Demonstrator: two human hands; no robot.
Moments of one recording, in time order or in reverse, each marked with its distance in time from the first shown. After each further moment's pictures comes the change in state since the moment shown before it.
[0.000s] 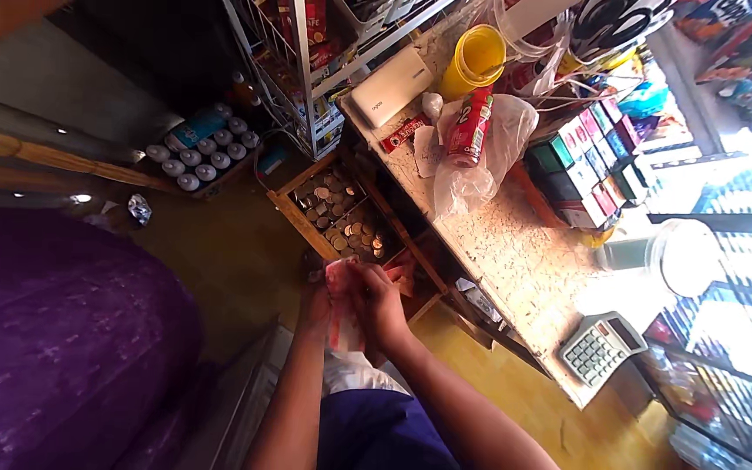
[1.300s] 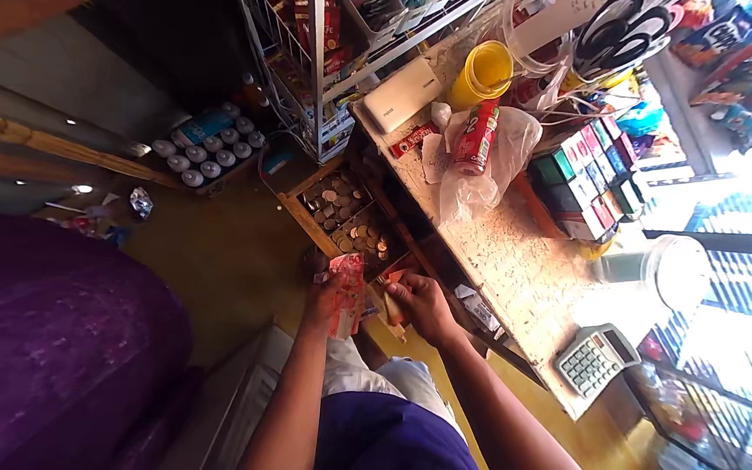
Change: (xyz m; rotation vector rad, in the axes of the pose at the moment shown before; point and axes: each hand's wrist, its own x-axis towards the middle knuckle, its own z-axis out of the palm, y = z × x) left_hand 0.010 -0.007 -0.007 -0.015 -0.060 -0.037; right_hand 0.005 0.021 -0.069 0.369 -0.224 0.354
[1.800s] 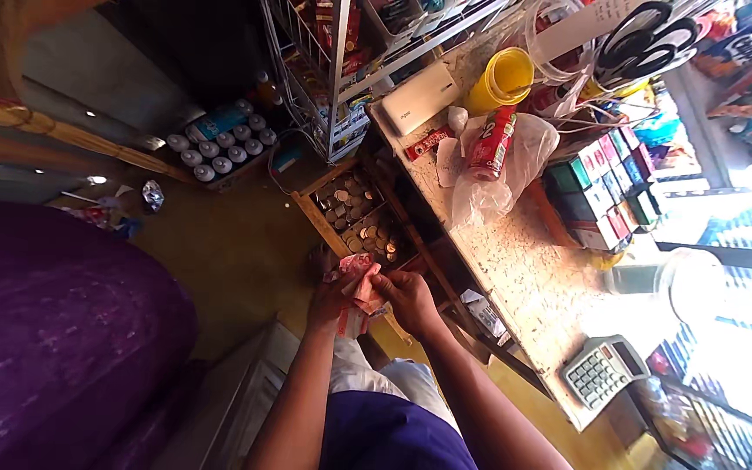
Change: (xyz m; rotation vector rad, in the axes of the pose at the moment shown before) left_hand -0.003 0.006 0.000 0.049 0.028 -0.052; right_hand 0.020 -0.010 0.033 -0.119 0.000 -0.003
